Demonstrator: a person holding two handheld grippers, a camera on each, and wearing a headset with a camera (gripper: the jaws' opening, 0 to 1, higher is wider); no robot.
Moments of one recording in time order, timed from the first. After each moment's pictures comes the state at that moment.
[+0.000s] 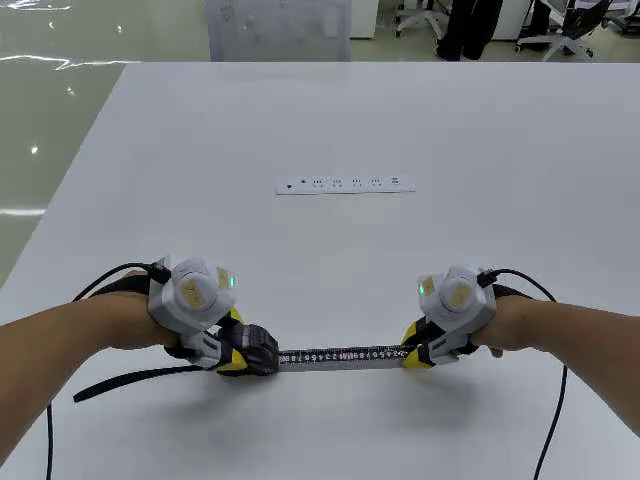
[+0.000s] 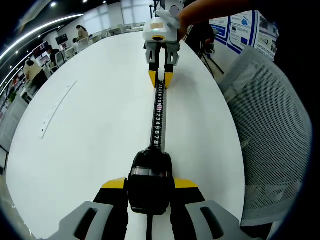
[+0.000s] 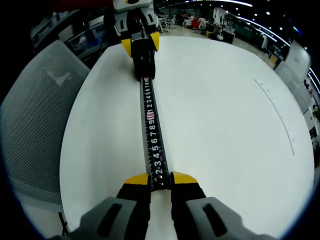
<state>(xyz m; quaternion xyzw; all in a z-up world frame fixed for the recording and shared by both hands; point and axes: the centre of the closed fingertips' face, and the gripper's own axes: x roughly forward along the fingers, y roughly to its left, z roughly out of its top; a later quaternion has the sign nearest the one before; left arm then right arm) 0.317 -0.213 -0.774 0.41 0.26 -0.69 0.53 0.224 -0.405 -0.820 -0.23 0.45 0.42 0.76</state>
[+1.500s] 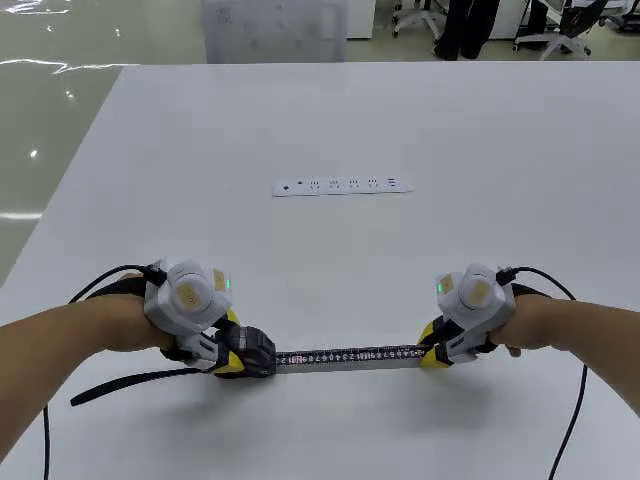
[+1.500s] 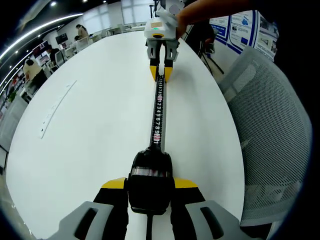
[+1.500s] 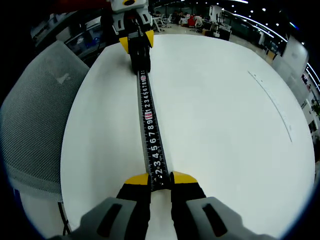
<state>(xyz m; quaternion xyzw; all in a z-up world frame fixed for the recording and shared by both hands) 0.316 -0.213 -0.773 0.41 0.27 -0.69 0.53 0.212 -0.432 -0.820 -0.22 0.46 0.41 0.76</state>
